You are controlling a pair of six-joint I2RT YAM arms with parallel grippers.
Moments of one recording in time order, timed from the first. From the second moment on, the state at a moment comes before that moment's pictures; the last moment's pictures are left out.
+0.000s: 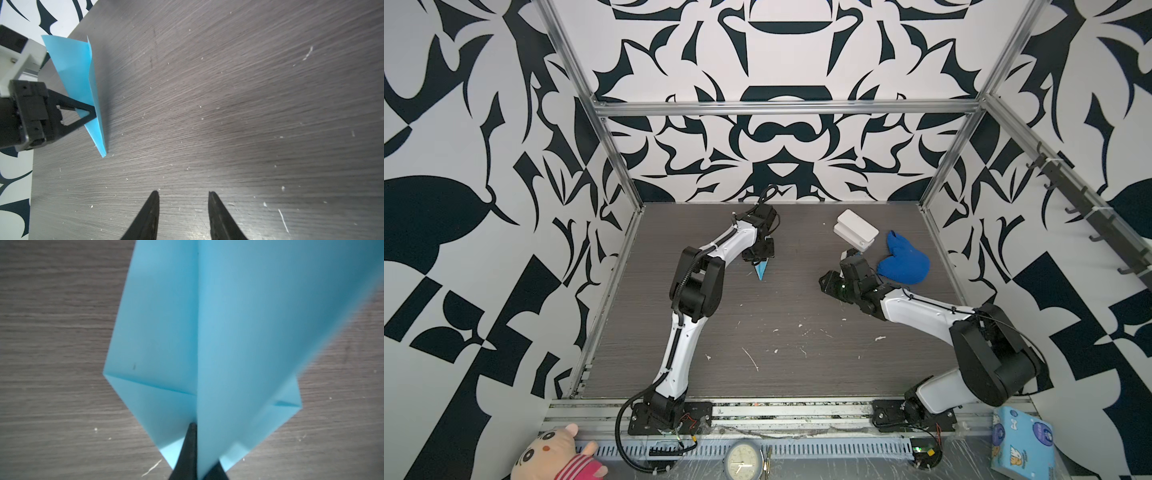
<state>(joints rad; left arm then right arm) -0.50 2.33 1.97 -0.92 -0.03 -0.45 0.48 1.49 0.73 -0.01 -0.03 0.83</state>
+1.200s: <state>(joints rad) -0.50 2.12 1.90 -0.97 -0.05 -0.50 0.41 1.40 0.74 -0.08 0.03 0.76</state>
